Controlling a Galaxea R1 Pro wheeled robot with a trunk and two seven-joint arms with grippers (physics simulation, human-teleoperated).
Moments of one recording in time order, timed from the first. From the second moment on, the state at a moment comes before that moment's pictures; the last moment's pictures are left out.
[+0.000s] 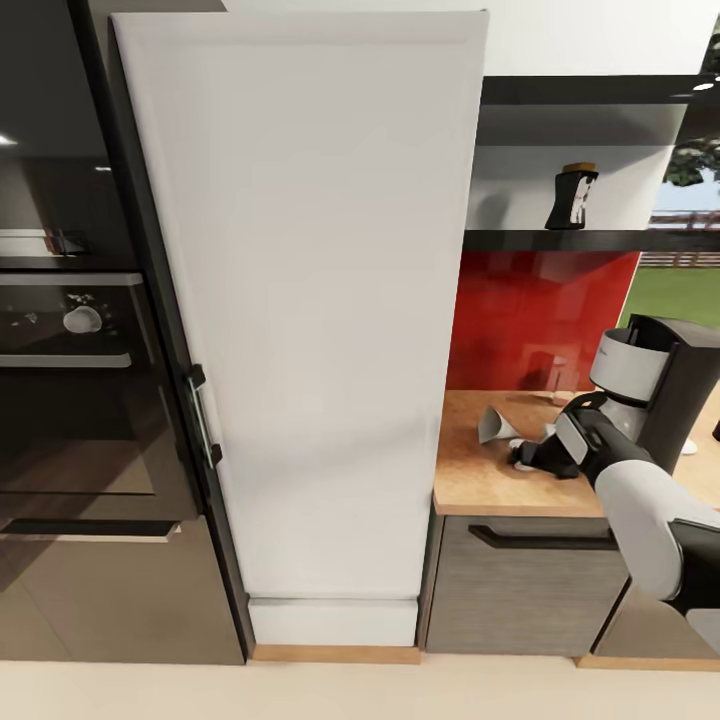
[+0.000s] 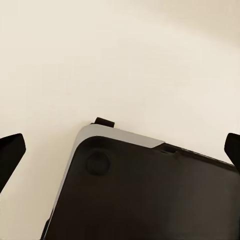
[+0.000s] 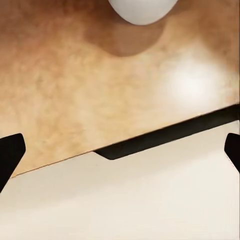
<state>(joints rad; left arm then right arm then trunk) 0.00 -0.04 -0.01 -0.10 0.32 -0.38 0.02 -1.18 -0.22 -0.20 -0.34 -0.07 0.92 -0.07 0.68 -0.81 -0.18</state>
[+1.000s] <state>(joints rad) 0.00 -0.04 -0.01 -0.09 0.31 -0.38 0.02 -1.18 -0.25 -0.20 -0.33 -0.10 0.89 -0.20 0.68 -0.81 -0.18</state>
